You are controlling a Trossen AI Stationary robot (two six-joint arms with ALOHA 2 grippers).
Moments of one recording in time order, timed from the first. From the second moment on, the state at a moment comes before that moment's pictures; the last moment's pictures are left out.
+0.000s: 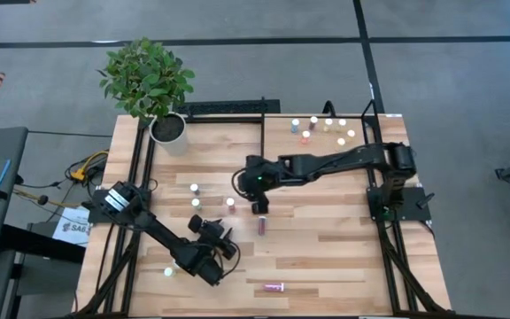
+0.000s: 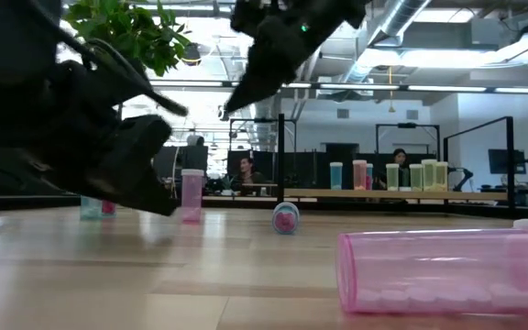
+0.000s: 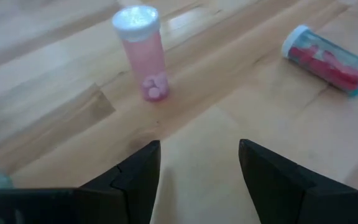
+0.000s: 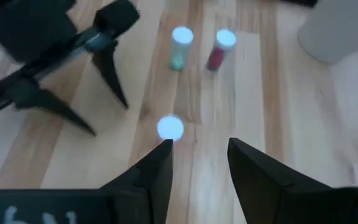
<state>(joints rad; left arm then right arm) -0.64 2.01 1.05 -0.60 -0.98 -1.53 -0.01 1.86 1.45 -0.34 0.02 -0.19</state>
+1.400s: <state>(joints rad) -0.70 1.97 1.04 -0.87 -0.86 -1.69 -0.01 2.10 1.47 -0.06 -0.03 0.15</state>
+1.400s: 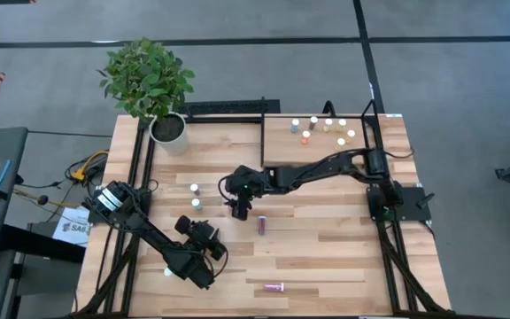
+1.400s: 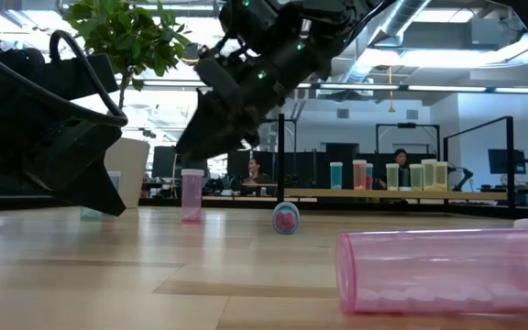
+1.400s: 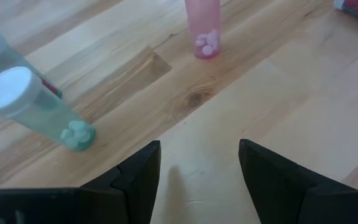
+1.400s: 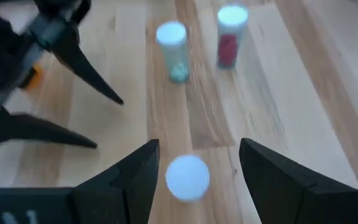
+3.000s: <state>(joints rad) -0.70 1.97 1.04 -0.91 -0.84 -1.72 0.02 2.13 1.47 -0.10 0.00 0.19</state>
